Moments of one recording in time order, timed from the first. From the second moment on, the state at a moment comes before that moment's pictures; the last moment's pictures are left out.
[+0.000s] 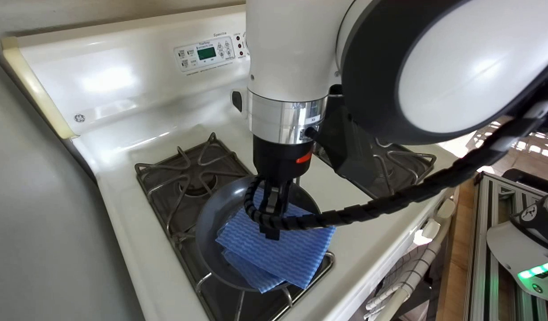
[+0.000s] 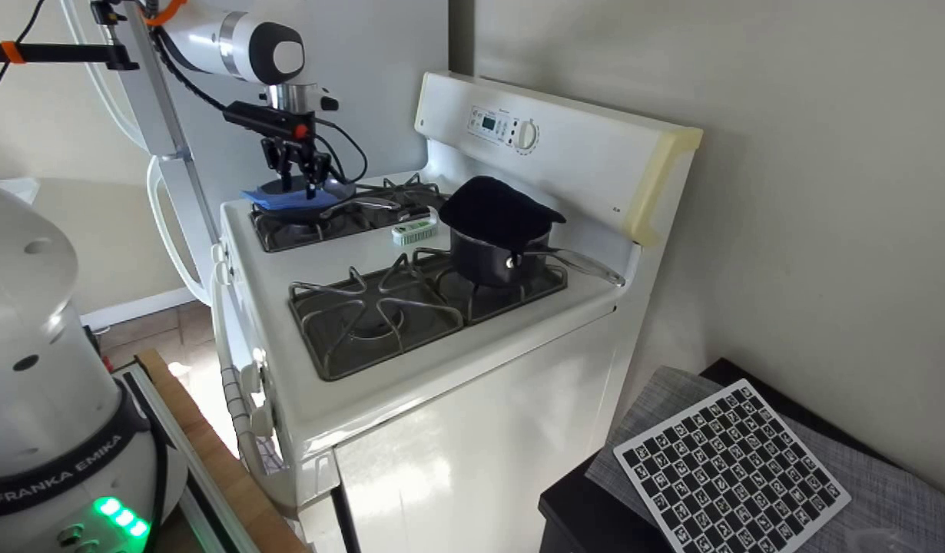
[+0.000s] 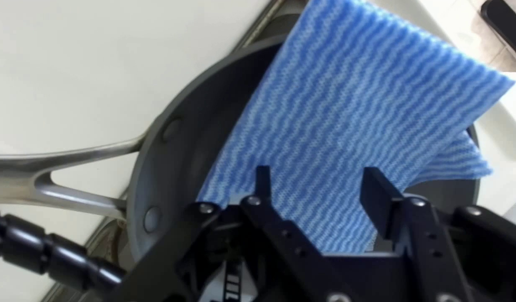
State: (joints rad) arm 0.30 0.12 0.30 -2.22 0.14 2.37 0.08
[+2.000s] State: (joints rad) arm 0.31 0.25 0.31 -2.15 0.14 2.45 0.08
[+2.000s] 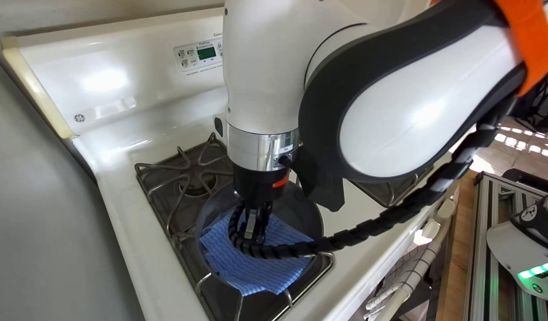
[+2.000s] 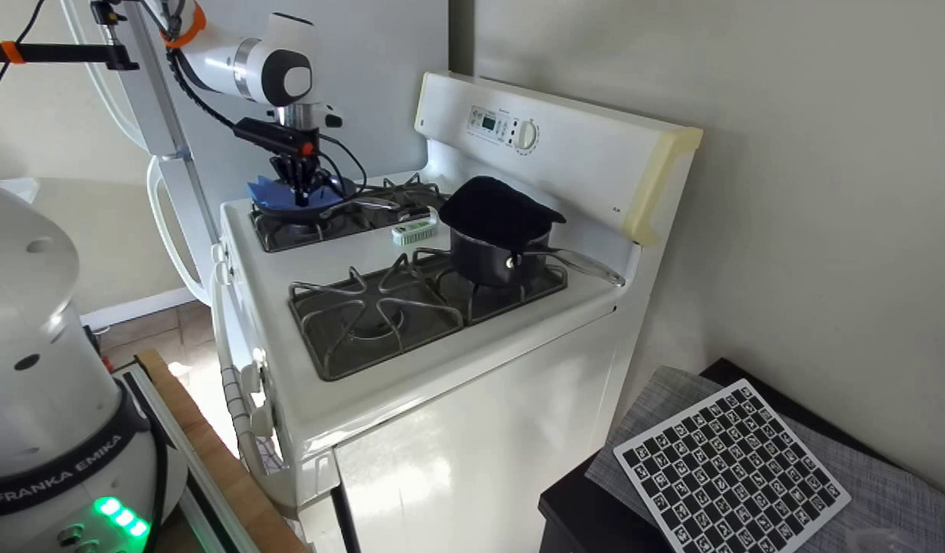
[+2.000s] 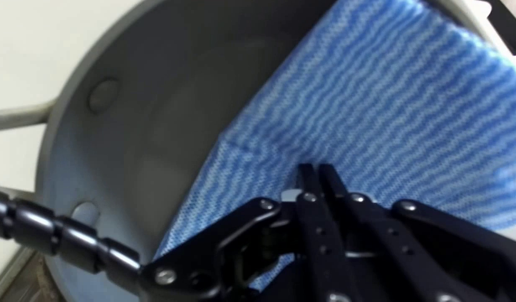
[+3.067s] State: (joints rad) arm 0.32 0.28 0.32 -2.15 0.14 2.59 0.08
